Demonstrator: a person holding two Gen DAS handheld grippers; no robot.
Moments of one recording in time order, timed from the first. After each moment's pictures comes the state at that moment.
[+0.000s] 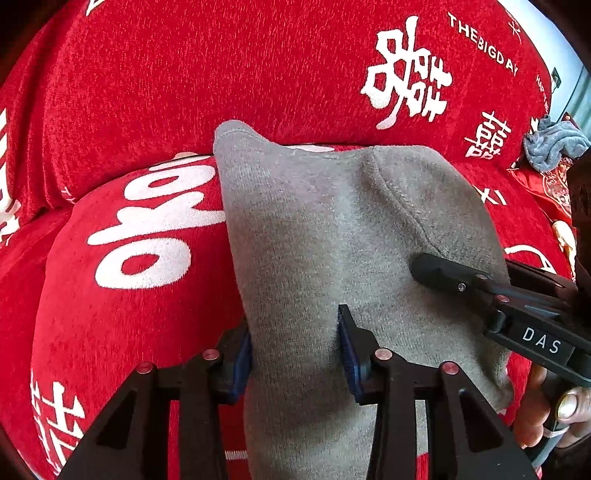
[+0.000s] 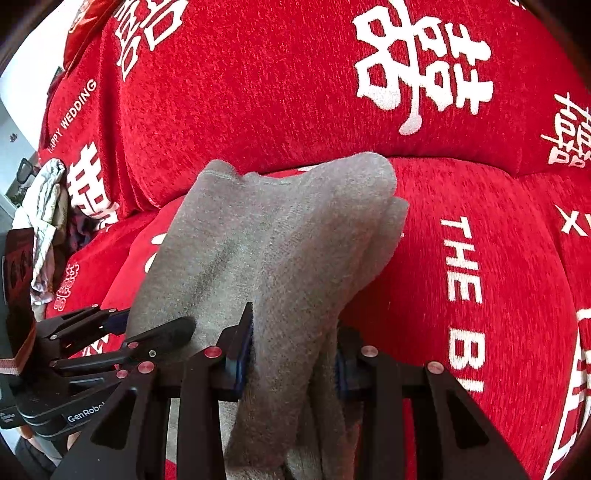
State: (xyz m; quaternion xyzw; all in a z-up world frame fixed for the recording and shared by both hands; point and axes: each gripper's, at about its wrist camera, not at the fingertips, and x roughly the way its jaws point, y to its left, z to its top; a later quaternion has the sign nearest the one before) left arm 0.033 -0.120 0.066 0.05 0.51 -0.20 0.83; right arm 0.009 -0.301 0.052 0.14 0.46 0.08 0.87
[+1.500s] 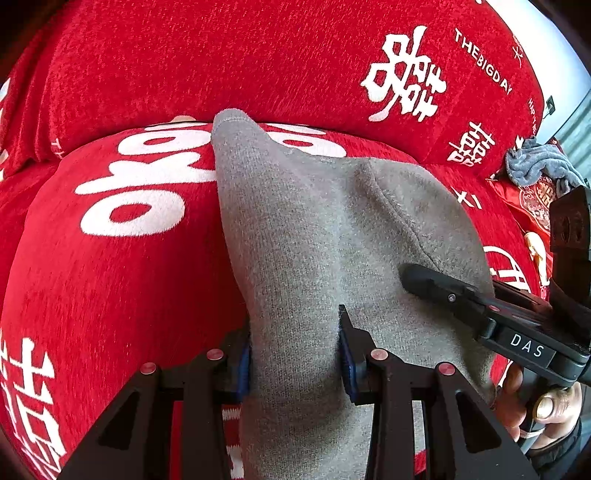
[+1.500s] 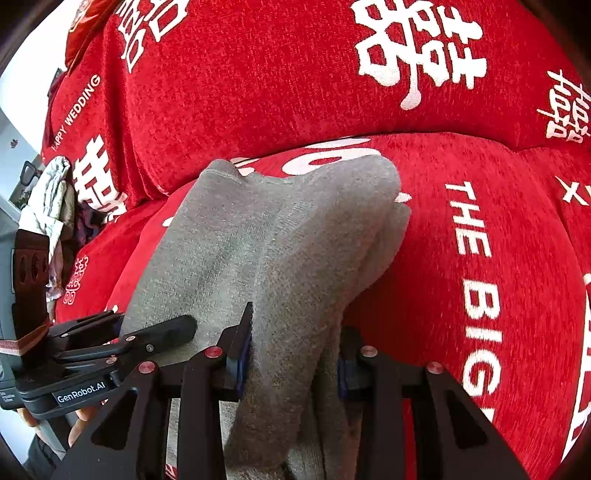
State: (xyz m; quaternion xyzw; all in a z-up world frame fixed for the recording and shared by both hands) left arm 0.013 -0.090 0.058 -0.03 0.54 -0.23 0.81; right arm -0.011 -0.293 0.043 0.16 0.48 0.09 0.86
